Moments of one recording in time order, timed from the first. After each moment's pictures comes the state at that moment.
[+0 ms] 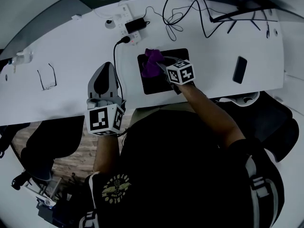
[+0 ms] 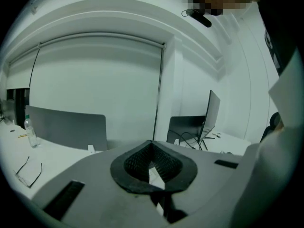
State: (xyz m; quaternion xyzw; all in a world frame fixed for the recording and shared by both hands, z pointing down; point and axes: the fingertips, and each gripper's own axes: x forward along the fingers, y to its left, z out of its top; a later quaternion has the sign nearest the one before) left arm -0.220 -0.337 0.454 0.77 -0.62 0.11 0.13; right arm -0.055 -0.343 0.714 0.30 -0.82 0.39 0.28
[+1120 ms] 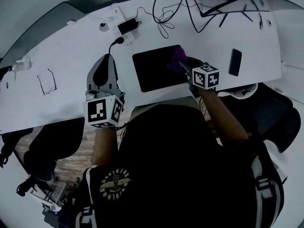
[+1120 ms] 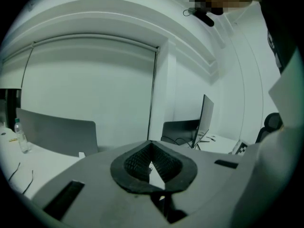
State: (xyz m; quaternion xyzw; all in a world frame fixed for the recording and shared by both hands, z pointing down) left arm -0.190 -0.354 0.433 0.79 -0.59 0.09 0.11; right arm 0.073 -0.333 0.649 0.38 -0.80 0.40 0.23
